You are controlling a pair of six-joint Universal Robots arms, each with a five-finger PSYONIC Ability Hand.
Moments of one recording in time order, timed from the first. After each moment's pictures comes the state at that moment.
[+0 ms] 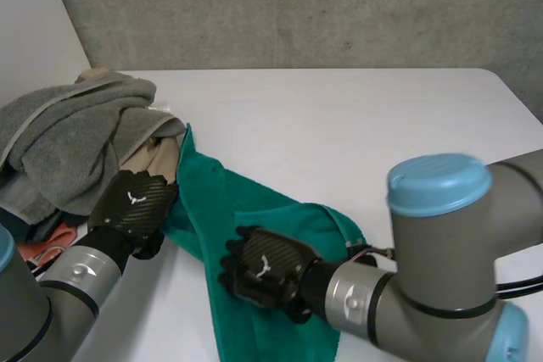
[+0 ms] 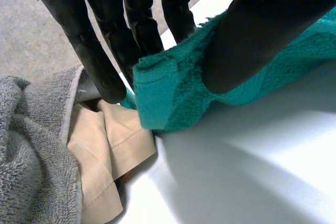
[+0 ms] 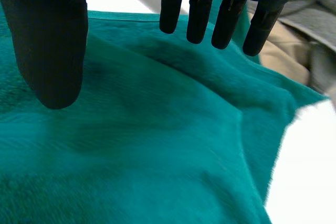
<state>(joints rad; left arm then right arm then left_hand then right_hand) 4.37 -1.64 -2.12 3.53 -1.45 3.60 2.27 -1.13 1.56 0.16 1.02 2.17 1.16 1.20 1.19 1.20 0.98 0.42 0.41 0.42 0.43 0.26</state>
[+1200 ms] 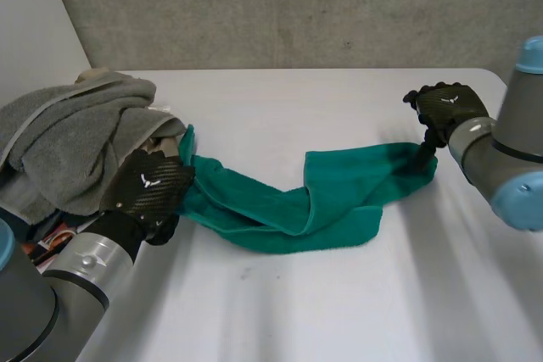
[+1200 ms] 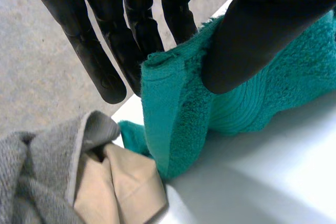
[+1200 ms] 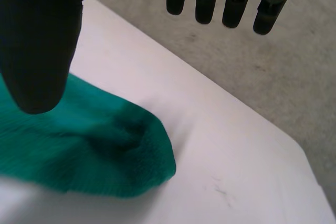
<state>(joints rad) 4.30 -1.61 -2.05 3.53 -1.45 3.60 1.86 -1.05 1.23 0.10 1.57 2.80 1.16 1.20 1.19 1.20 0.98 0.23 0.22 0.22 0.23 0.06</state>
